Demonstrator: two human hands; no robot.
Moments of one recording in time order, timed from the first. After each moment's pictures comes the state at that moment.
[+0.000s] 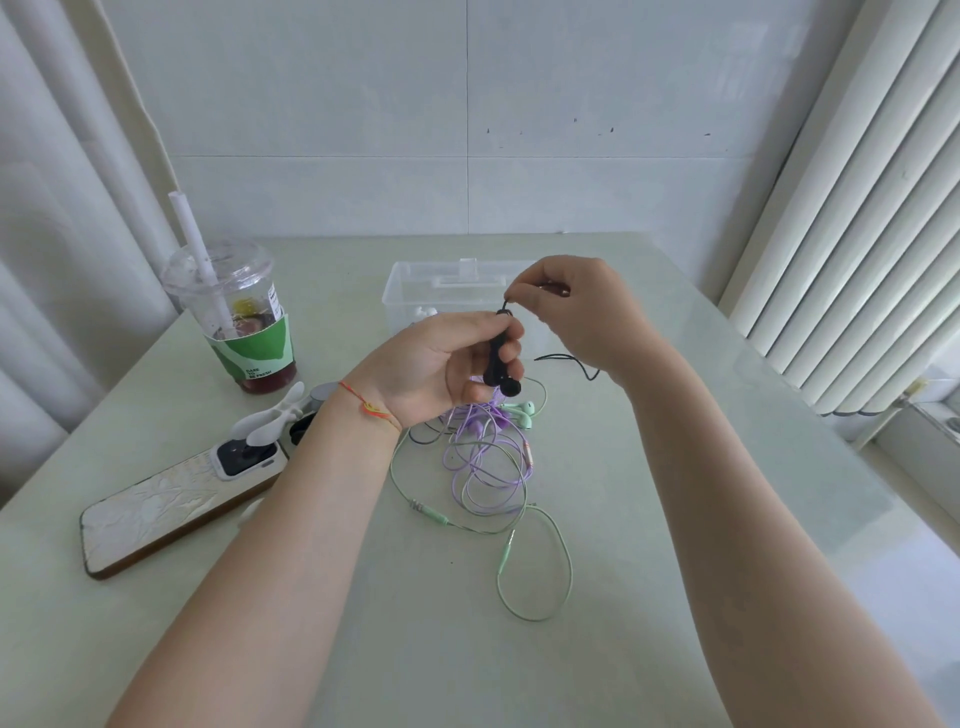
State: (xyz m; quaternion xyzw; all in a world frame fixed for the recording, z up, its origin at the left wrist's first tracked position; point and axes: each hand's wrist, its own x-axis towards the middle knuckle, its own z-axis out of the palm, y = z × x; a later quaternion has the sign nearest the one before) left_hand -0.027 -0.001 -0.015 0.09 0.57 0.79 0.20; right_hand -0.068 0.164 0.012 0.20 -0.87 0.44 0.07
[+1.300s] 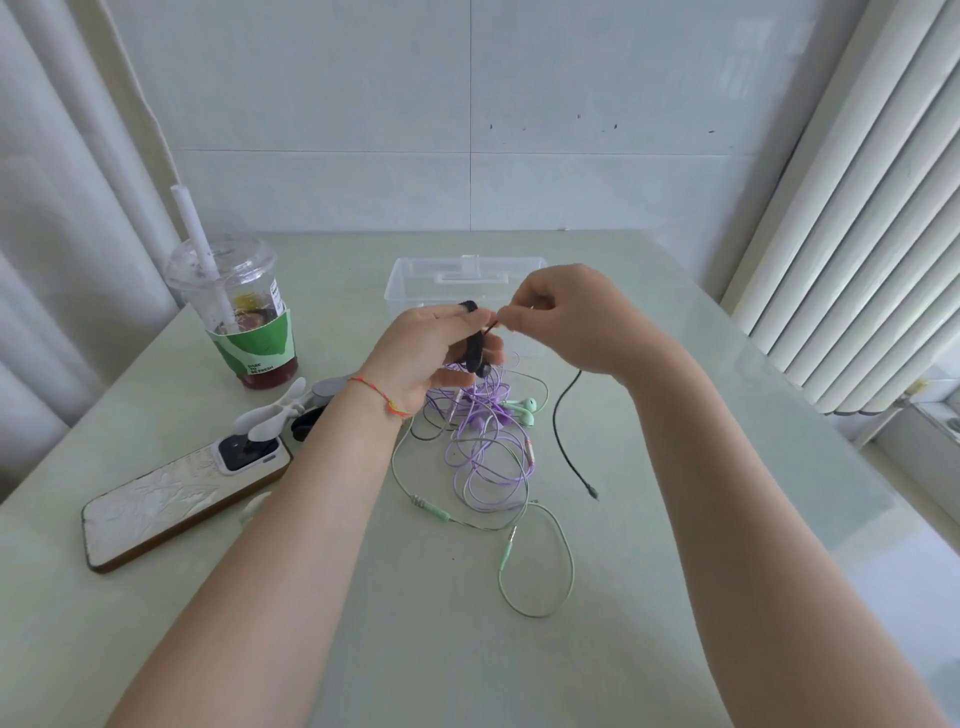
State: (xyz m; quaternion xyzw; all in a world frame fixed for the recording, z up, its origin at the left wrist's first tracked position) left_hand -0.035 -0.003 -0.025 -0.03 0.69 0.72 0.02; right_hand -0.057 0.160 0.021 0.23 -0.92 0.32 0.03
